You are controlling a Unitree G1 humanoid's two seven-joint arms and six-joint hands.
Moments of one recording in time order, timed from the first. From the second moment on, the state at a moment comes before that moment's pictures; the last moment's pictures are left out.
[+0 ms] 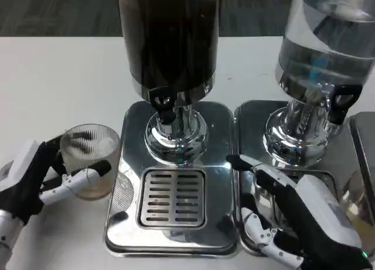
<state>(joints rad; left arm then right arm) -0.33 0.58 -0.18 1.17 0.41 -0.90 0.32 0.43 -0.29 0.21 -0.35 -0.55 -0.24 0.01</state>
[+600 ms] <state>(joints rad) -0.29 0.58 -0.17 1.15 0.42 -0.93 0.39 0.41 -0.29 0.21 -0.35 -0.52 -0.24 0.02</state>
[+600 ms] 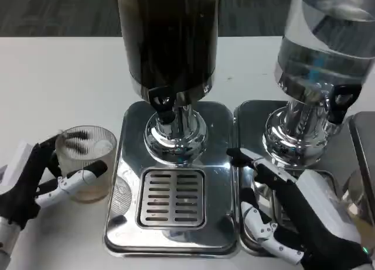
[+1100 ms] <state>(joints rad) -0.27 0.58 -0.14 1.11 0.44 -0.97 0.43 0.41 -0.29 0.21 -0.35 -0.52 -0.24 0.03</state>
